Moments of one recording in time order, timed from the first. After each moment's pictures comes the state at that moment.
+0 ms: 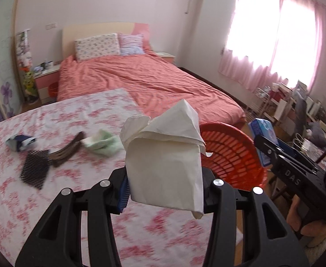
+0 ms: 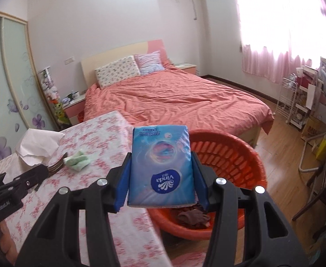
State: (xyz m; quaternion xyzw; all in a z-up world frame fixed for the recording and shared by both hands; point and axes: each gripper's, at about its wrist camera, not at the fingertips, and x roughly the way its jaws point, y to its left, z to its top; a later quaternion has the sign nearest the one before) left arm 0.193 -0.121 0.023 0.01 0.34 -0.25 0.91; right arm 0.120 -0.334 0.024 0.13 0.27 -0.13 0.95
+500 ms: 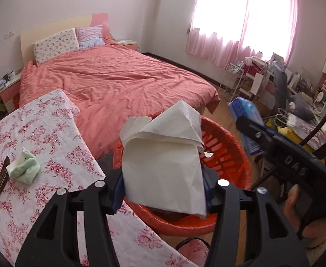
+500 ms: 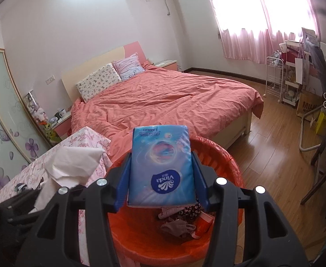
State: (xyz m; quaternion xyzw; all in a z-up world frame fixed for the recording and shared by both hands) left arm 0.217 -0.243 -0.016 0.07 0.36 -0.33 0.87; right arm 0.137 -0.432 -0.009 0.20 0.25 -0.16 0.93
